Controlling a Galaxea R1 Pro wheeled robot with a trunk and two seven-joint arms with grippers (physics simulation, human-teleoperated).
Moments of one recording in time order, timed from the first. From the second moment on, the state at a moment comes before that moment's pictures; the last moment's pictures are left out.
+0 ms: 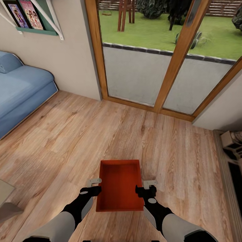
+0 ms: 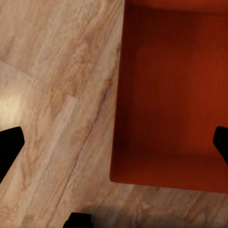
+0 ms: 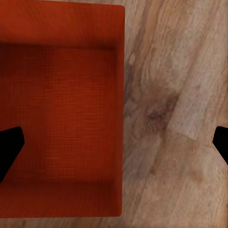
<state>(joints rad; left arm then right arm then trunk) -0.69 -0.12 -0.02 -0.32 0.08 0.09 0.21 -0.71 0.16 0.20 -0.15 -0.07 -0.21 -0.25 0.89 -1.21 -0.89</state>
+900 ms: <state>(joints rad) -0.69 -0.12 -0.02 -0.32 0.08 0.09 0.21 -0.71 0.16 0.20 -0.14 -0.08 -0.24 -0.25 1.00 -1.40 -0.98</state>
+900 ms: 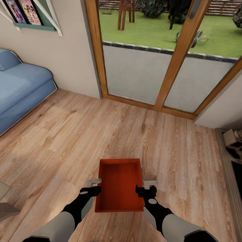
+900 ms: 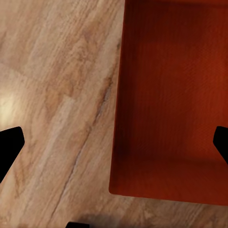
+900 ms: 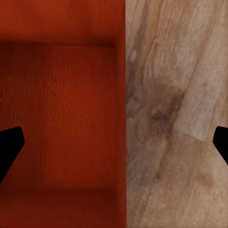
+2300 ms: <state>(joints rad) -0.69 -0.12 -0.02 -0.29 0.10 0.09 0.20 -0.71 0.16 0.20 -0.11 -0.08 -0.27 -0.22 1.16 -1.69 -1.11</state>
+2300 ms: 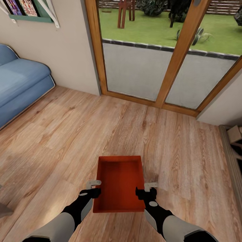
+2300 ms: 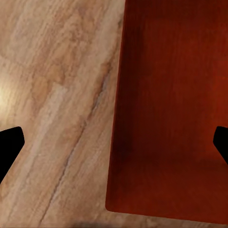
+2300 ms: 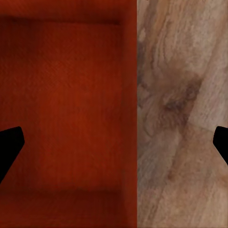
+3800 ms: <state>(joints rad) -0.69 -0.11 -0.02 -0.20 0.10 0.02 0.21 -0.70 0.14 0.20 0.00 -0.08 -0.34 -0.18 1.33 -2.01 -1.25</state>
